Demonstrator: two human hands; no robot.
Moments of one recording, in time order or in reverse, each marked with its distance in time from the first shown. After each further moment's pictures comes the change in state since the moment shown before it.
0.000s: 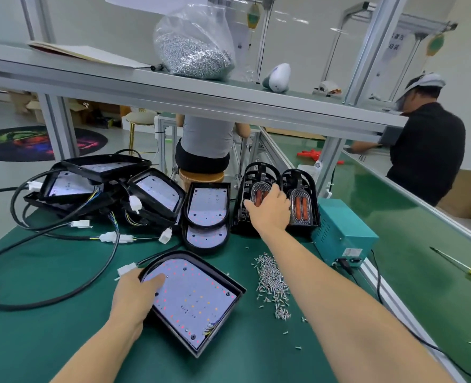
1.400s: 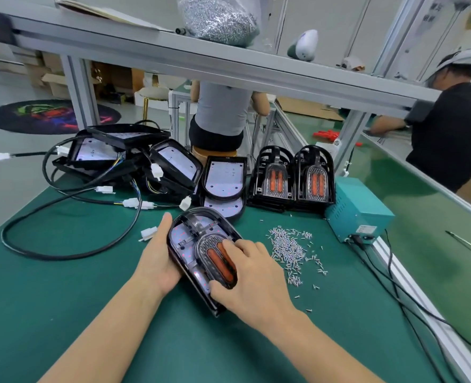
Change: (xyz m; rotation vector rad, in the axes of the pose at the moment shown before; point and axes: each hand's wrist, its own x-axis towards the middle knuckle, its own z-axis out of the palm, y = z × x) left_hand -0.003 0.003 0.003 -0.825 -0.418 -0.246; right_hand -0.208 0.010 -0.040 -0.087 -0.328 -0.584
